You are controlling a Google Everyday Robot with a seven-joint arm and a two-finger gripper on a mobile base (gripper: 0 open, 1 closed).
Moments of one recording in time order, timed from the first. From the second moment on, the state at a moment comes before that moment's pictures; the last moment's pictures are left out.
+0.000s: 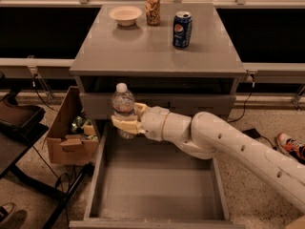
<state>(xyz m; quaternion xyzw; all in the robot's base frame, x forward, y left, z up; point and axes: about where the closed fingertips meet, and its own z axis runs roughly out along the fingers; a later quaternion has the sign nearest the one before) 0.572 0.081 0.763 -0.40 0.62 0.36 0.58</state>
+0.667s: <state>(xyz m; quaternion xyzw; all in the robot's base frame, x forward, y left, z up) 0.570 0.098 0.745 -0.39 0.62 0.38 0.57</state>
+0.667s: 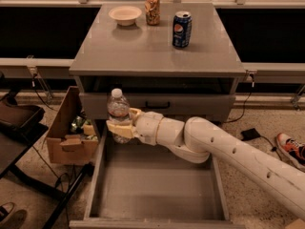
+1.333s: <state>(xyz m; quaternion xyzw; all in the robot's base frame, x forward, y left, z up) 0.578 0.094 0.613 -0.41 0.63 0.40 0.52</state>
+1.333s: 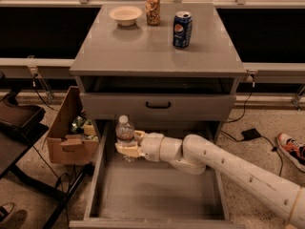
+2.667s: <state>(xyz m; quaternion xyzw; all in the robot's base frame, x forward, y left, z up) 0.568 0.061 0.425 -0.39 0.64 0.41 0.52</state>
